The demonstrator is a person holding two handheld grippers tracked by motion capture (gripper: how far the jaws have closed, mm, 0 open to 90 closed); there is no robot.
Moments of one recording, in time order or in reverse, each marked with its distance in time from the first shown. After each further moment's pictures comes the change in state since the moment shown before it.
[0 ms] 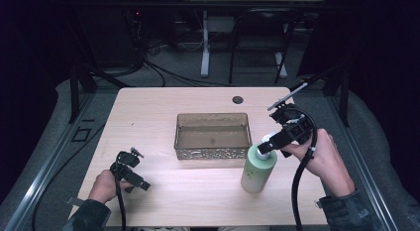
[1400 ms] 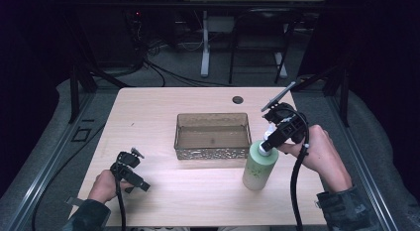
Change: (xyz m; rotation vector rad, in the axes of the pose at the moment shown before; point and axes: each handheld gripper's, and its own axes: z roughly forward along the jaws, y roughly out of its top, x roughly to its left) left arm 0.000 0.000 0.001 0.022 -0.002 0.009; right arm 0.004 0.010 0.009 0.092 -0.099 -0.043
